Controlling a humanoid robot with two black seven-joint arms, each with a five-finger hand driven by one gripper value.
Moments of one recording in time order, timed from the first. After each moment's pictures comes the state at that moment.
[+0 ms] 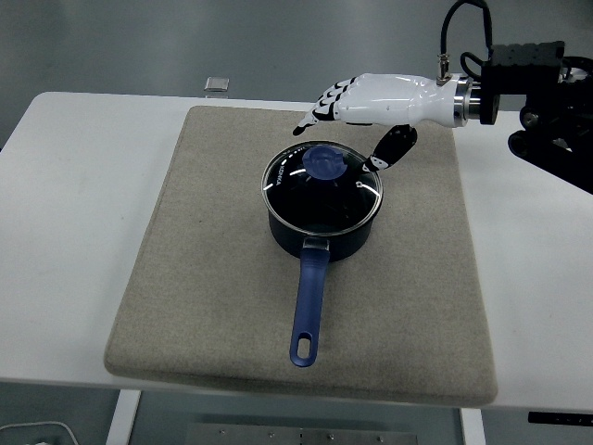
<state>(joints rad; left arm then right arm) -0.01 0.00 -0.01 -0.10 0.12 -0.05 -0.14 1.45 -0.39 -0.07 0.98 -1.49 0.02 0.61</state>
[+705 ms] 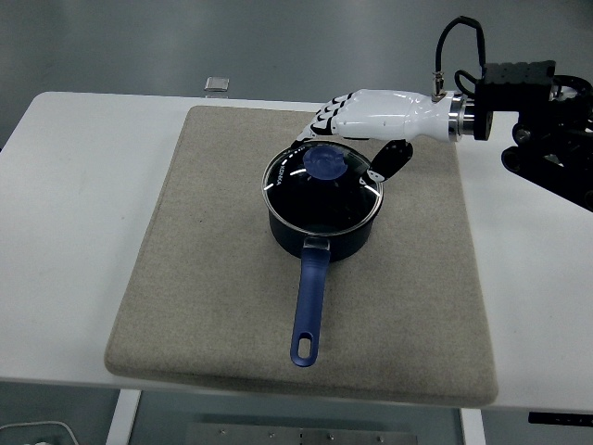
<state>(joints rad) -0.01 0.00 -0.01 -0.10 0.12 -0.05 -0.14 1.41 -0.38 -0.07 0.98 -1.49 0.00 0.61</state>
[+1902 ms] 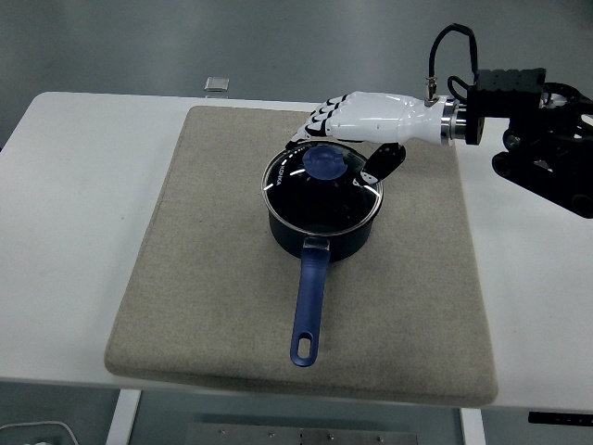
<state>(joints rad) -0.01 0.00 -0.01 -0.10 0.12 -0.05 -0.14 1.39 -0.35 -0.07 0.95 -1.49 -0.03 0.61</state>
